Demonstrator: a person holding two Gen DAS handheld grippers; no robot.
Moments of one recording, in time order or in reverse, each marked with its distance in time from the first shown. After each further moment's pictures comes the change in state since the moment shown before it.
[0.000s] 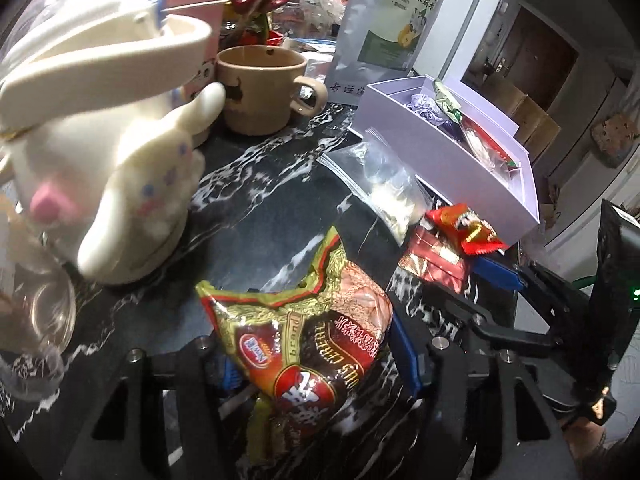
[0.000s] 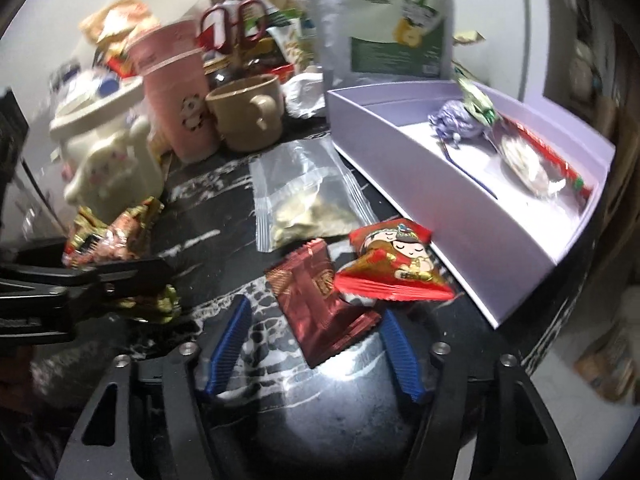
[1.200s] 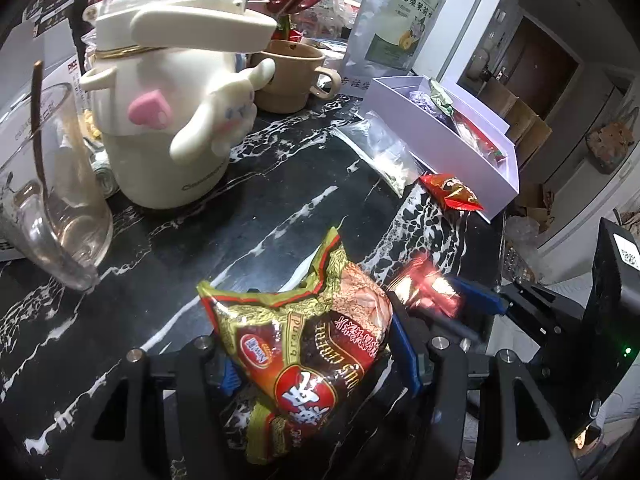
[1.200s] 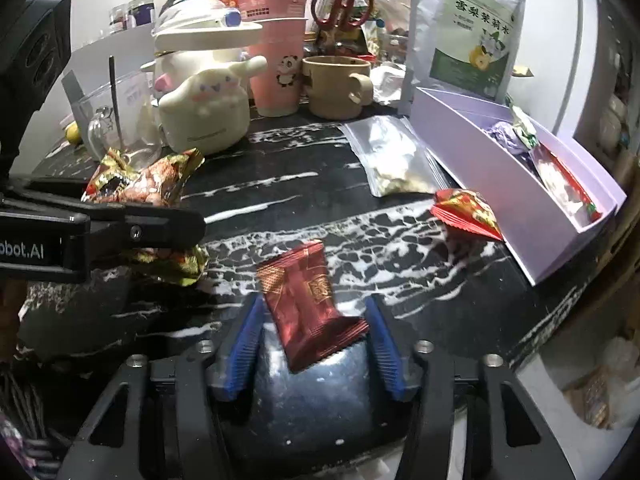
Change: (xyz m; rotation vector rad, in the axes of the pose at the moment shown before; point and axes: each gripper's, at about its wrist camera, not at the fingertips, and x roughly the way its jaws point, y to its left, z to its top) left arm -0.035 0.014 -0.042 -0.033 -0.010 -0.016; right arm -0.029 0.057 -0.041 -0.185 0.018 0.037
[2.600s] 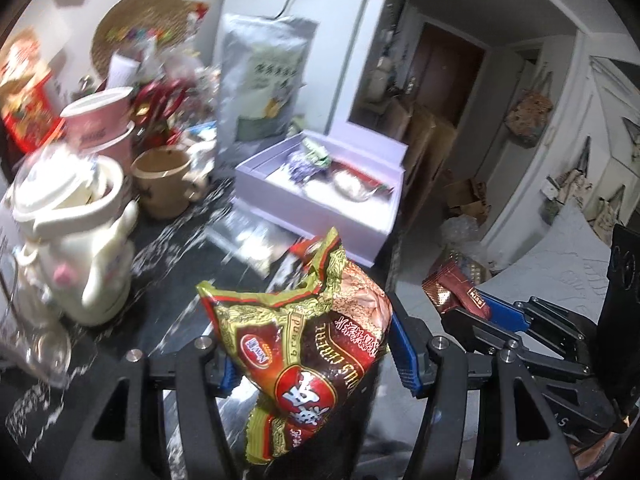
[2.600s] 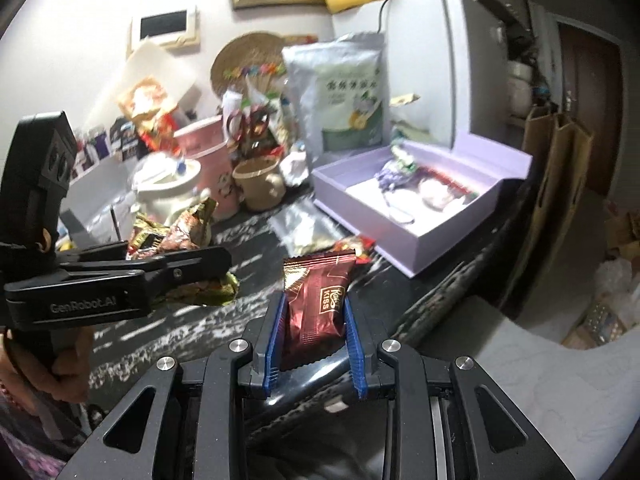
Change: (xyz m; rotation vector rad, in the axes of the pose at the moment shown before) left arm -0.057 -0.089 0.028 0.258 -0.185 -0.219; right arm -0.136 -0.033 -0.010 0.311 -0.229 -0.121
